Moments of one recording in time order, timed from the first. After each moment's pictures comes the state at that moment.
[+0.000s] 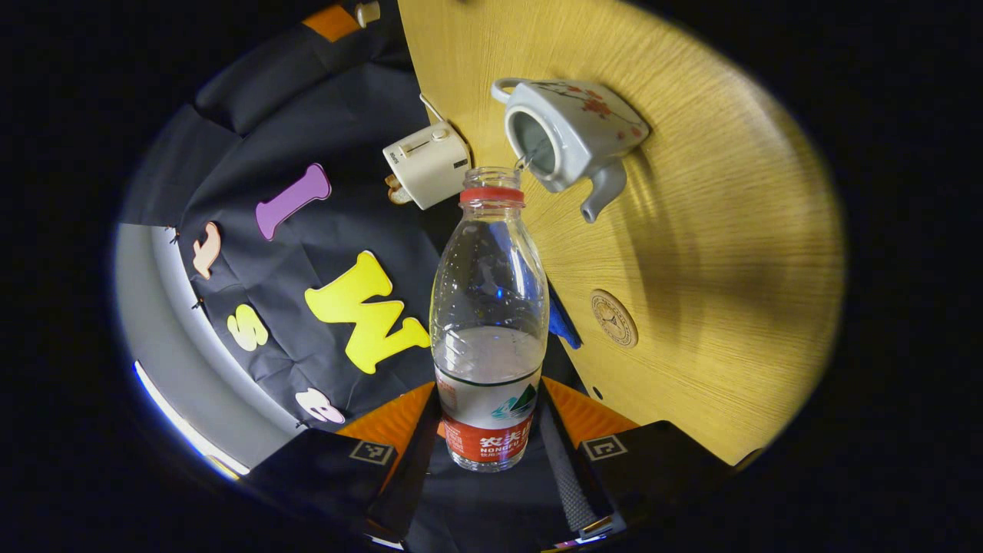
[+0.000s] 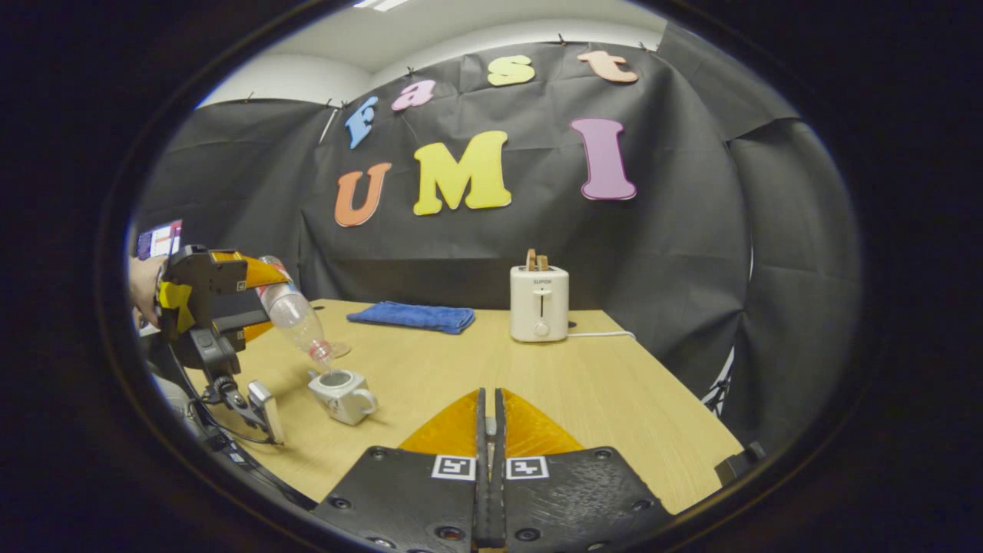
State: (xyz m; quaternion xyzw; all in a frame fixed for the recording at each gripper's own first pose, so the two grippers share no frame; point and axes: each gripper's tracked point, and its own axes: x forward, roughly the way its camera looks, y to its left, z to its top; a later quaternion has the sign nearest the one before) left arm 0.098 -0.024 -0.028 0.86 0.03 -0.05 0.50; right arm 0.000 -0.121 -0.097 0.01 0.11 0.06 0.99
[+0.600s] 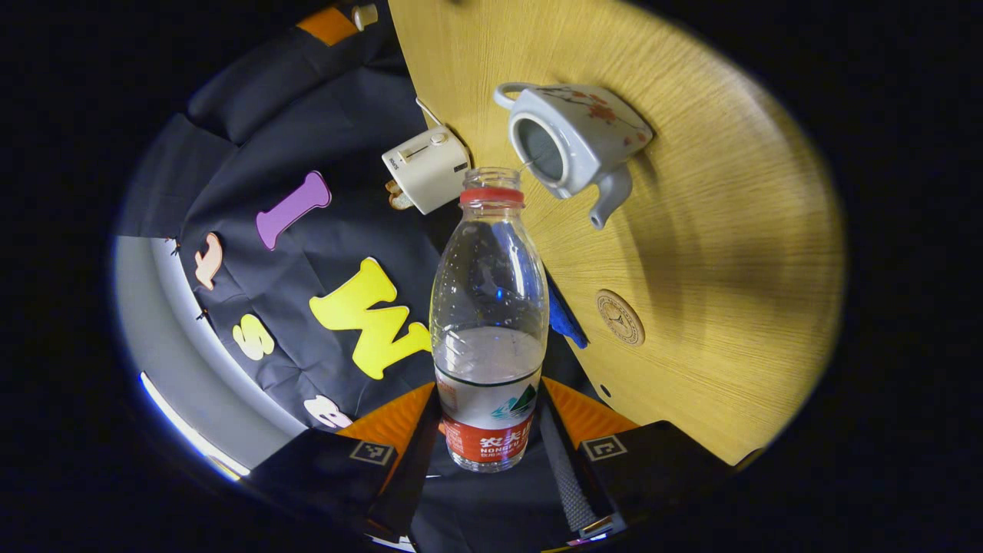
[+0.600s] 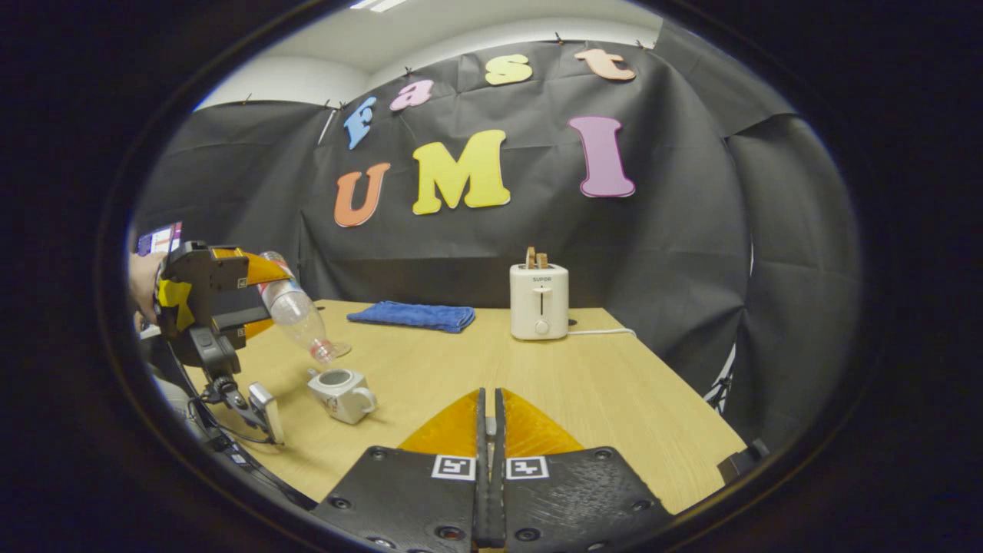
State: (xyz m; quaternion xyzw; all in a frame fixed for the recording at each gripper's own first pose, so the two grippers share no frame) left arm 0.099 -0.025 -0.026 0.87 0.03 -0.05 0.49; right arm 0.000 -0.120 -0.099 0.01 0.11 0.06 0.99
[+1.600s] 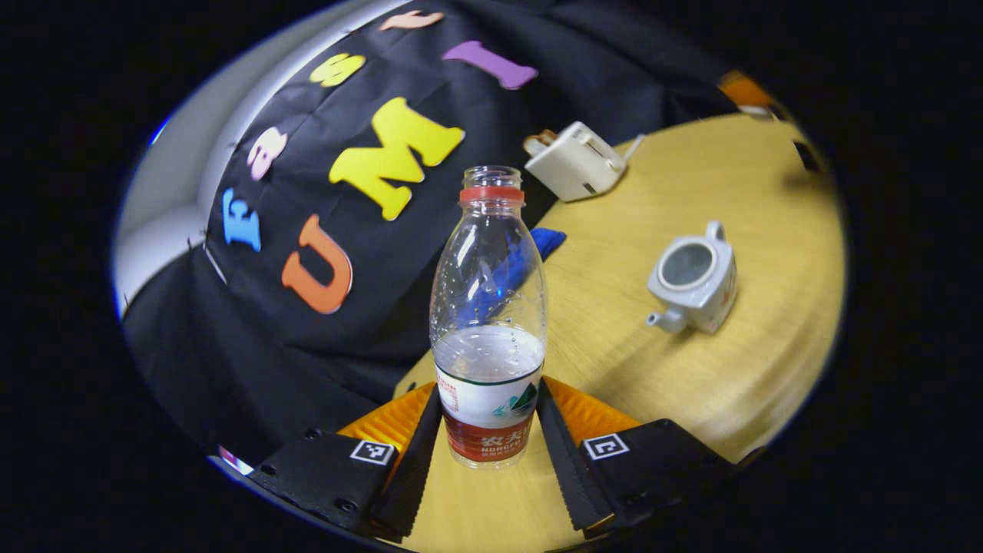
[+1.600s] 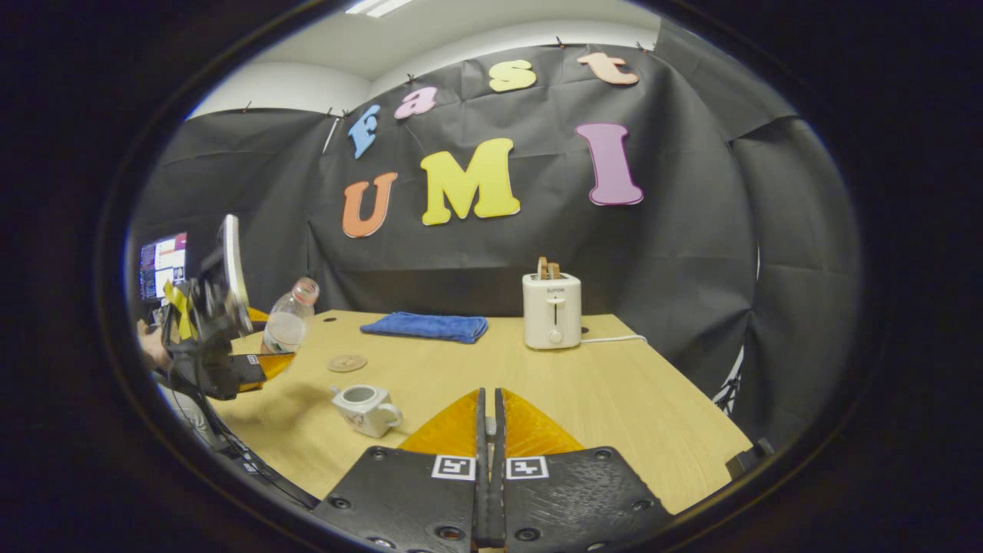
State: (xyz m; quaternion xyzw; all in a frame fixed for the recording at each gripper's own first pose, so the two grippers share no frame) left arm 0.077 0.002 -0.093 0.31 0.14 -0.06 0.94; right arm -0.005 -0.096 -0.077 0.03 0.10 0.08 0.99
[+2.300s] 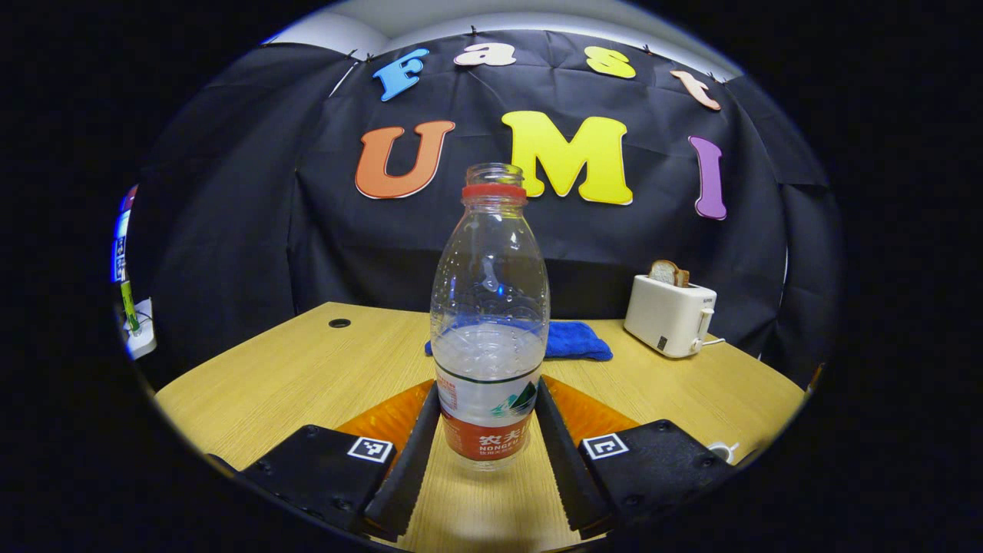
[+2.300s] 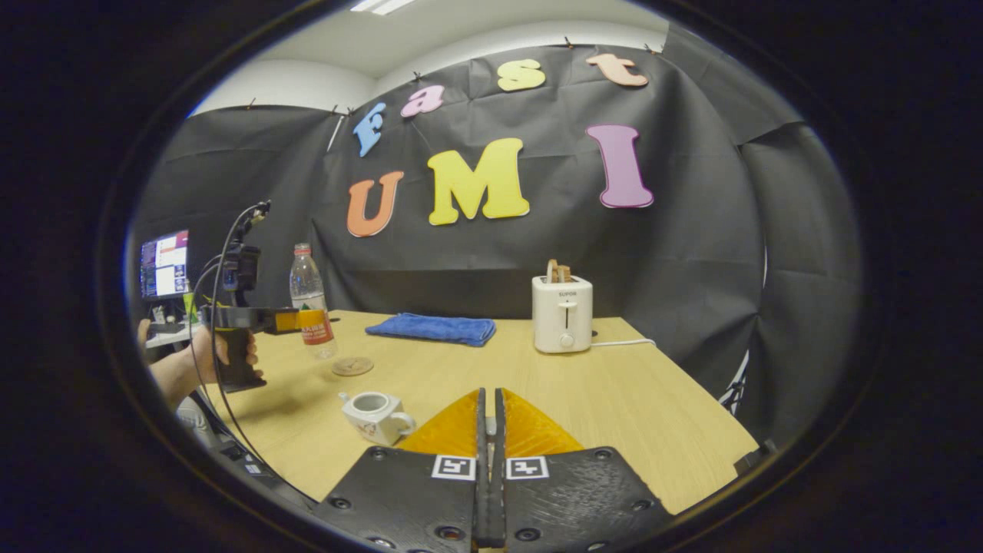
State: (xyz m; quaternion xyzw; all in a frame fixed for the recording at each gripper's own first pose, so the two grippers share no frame) left arm 0.181 0.038 -0.076 -0.03 0.11 -0.02 0.99; right arm 0.003 -0.081 -0.077 0.02 0.11 0.08 0.99
